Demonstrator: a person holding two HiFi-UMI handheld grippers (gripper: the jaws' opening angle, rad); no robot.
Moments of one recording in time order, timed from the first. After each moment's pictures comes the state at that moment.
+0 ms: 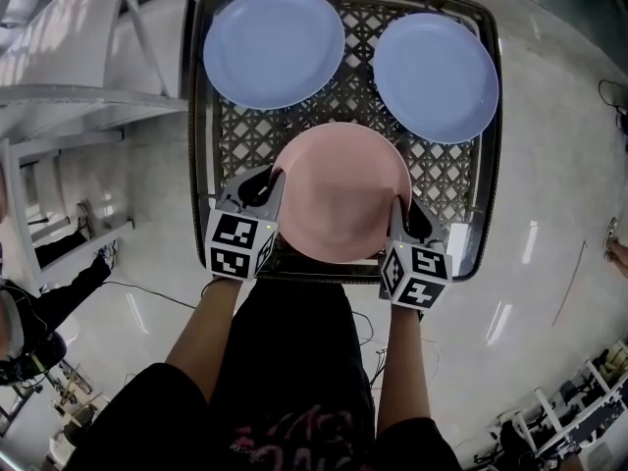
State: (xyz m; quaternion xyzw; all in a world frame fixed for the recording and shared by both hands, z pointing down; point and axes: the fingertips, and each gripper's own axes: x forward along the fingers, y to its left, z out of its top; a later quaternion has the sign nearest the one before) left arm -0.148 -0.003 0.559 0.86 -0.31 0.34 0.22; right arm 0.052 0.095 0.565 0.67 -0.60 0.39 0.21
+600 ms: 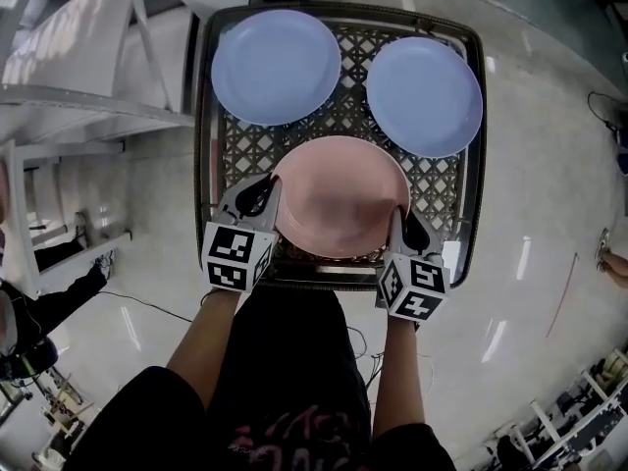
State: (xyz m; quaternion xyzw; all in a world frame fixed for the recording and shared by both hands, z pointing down) left arm -0.143 -0.012 0.511 0.87 -0.34 0.30 0.20; right arm 0.061 0.091 0.523 0.69 -0.60 0.36 0.18
